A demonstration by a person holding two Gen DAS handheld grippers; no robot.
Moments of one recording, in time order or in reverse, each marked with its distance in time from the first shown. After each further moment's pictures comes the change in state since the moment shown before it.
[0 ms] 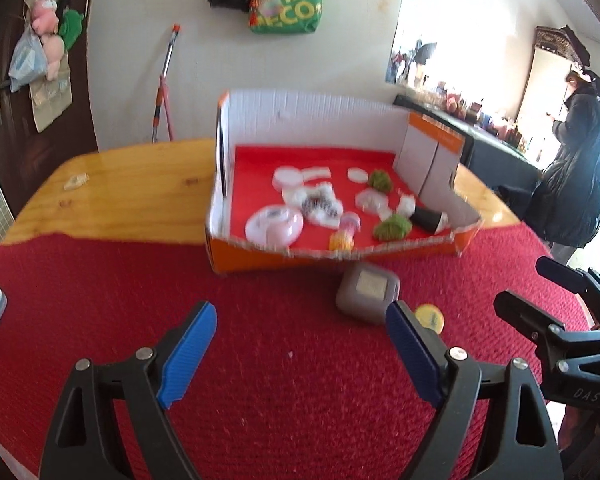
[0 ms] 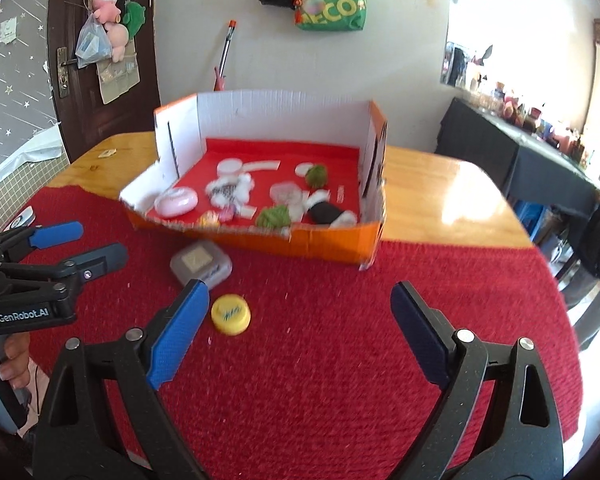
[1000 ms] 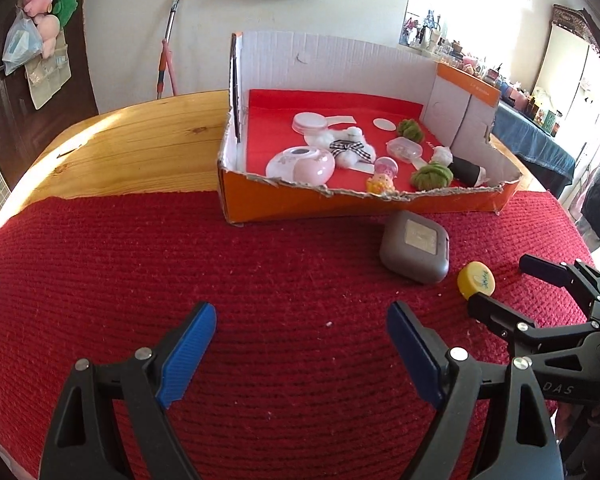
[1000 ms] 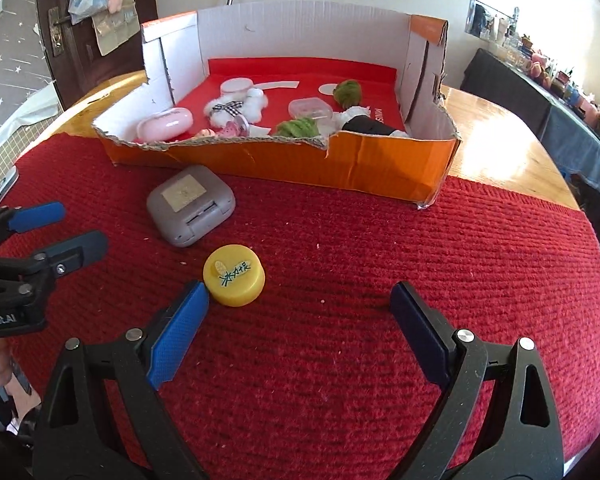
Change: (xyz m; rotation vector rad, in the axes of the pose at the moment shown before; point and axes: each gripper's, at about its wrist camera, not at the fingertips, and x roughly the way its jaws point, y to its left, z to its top) left arm 0.038 0.015 -0.010 0.005 0.136 0.037; right arm 0.069 0.010 -0.013 -0.011 0.206 0.033
